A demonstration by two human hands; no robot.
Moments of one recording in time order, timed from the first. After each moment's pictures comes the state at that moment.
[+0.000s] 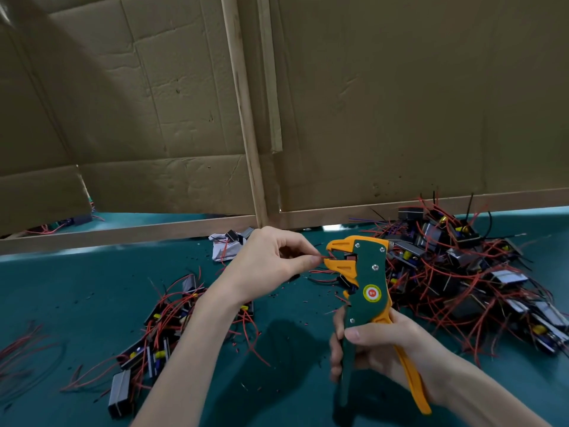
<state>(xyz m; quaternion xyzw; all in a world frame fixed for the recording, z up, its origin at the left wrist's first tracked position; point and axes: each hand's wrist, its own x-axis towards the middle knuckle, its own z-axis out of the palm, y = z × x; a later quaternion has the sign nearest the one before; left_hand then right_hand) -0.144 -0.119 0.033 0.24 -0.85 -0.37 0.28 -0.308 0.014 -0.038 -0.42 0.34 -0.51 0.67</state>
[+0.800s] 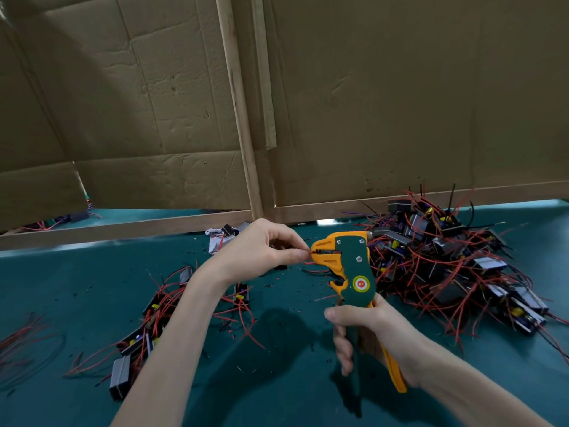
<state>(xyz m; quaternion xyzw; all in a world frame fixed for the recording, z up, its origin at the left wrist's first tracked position) -0.140 -0.116 0.041 0.24 -0.88 -0.36 0.21 -0.292 0.024 -0.037 -0.41 0.48 -0.52 0.57</state>
